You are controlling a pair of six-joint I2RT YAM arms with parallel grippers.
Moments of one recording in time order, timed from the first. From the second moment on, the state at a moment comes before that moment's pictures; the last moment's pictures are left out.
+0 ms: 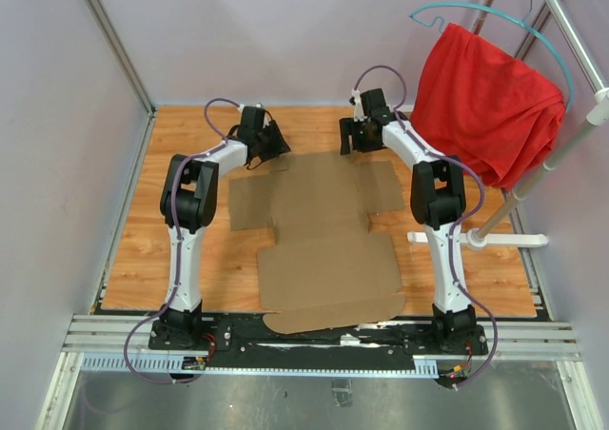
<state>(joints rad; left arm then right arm) -0.26 2.26 1.64 -0.08 0.13 -0.63 0.29 2.39 2.06 -0.59 -0.16 0.11</state>
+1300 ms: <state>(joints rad) -0.26 1.28 0.89 0.04 -0.12 -0.55 0.29 1.79 1.23 0.08 -0.17 0.15</state>
